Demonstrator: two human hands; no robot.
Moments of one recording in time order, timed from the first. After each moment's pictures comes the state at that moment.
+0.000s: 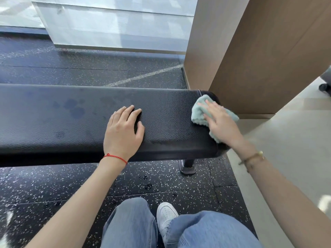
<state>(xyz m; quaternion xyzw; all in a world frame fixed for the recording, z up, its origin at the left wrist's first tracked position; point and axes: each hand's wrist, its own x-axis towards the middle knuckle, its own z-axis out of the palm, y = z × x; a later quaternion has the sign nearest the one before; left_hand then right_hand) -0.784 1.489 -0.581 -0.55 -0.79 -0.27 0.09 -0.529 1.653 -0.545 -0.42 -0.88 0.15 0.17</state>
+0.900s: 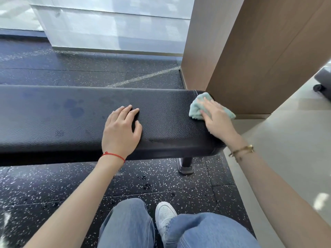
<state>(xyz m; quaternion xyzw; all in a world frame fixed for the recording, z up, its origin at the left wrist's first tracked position) -0.784 1.487 -0.581 -0.55 -0.78 -0.29 0.09 -0.536 1.650 -0.539 -0.46 -0.85 0.15 0.19</state>
